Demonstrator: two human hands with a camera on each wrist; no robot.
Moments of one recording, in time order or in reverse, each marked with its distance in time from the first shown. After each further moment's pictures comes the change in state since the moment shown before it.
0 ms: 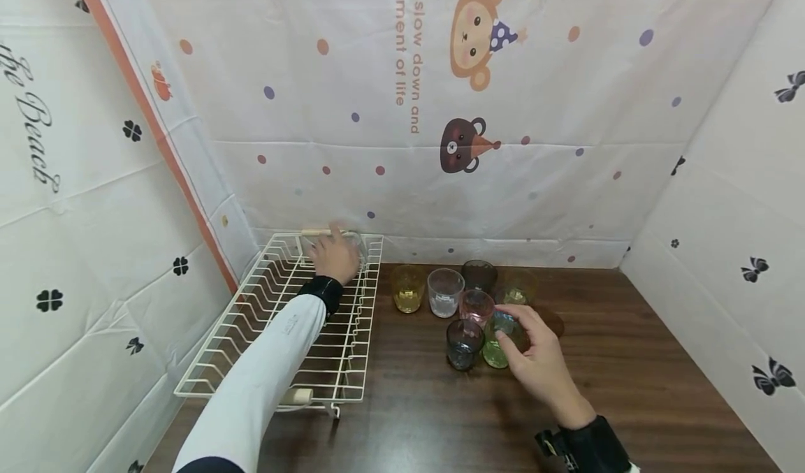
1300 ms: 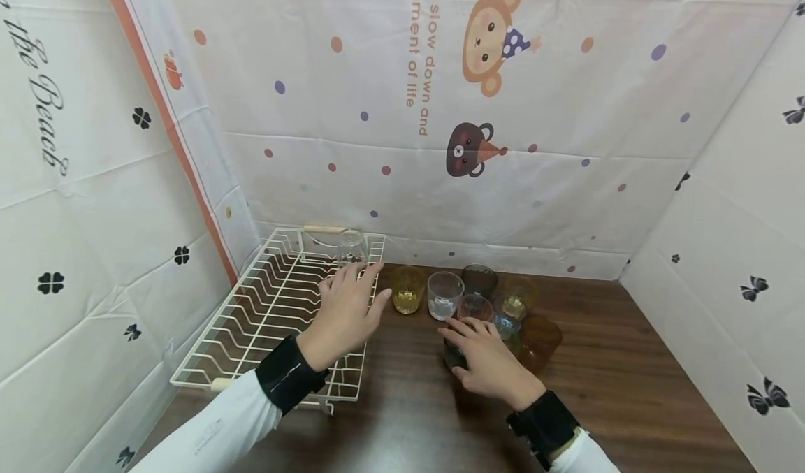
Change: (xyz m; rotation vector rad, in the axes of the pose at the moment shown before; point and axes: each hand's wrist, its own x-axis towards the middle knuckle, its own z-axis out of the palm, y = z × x) left_hand -0.159 0.074 -0.118 -0.082 -0.128 0.336; right_hand 0.021 -0.004 0.050 -0.391 -0.737 -0.012
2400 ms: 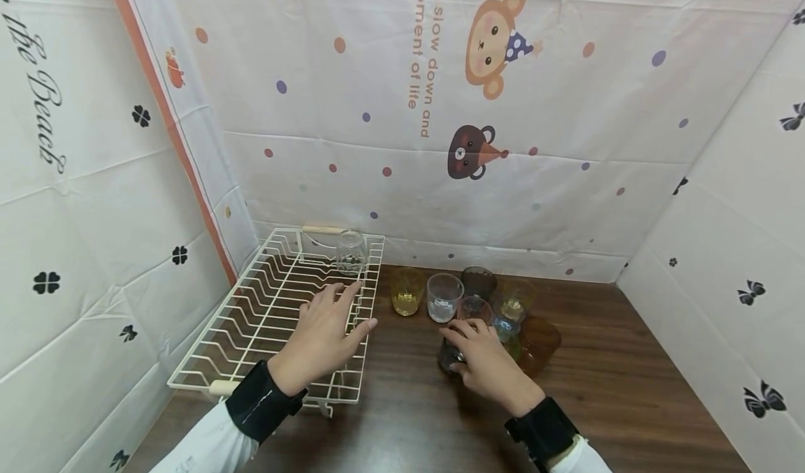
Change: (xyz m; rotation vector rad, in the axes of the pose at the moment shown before) left_hand -0.031 -0.030 -0.004 0.016 -0.103 -0.072; right_hand 0.001 -0.002 0.005 -0.078 0.106 -0.017
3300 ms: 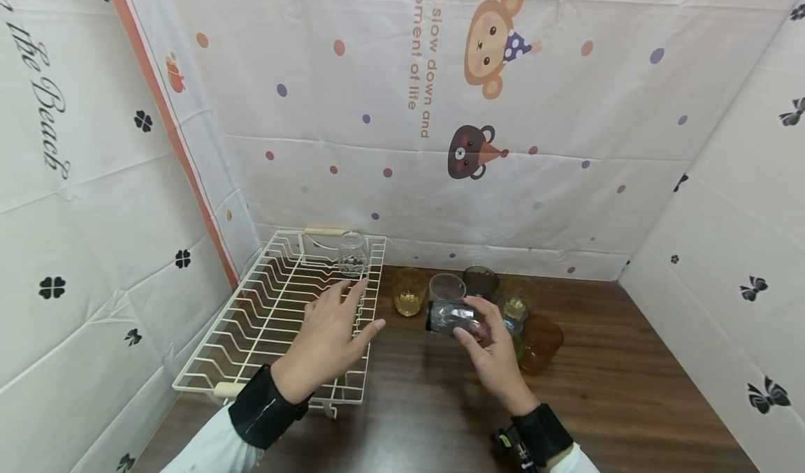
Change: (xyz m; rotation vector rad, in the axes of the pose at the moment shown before) left_hand -0.005 0.013 -0.011 -0.007 0.005 0.038; right_hand 0.002 -0.004 0.018 0.852 0.593 0.039
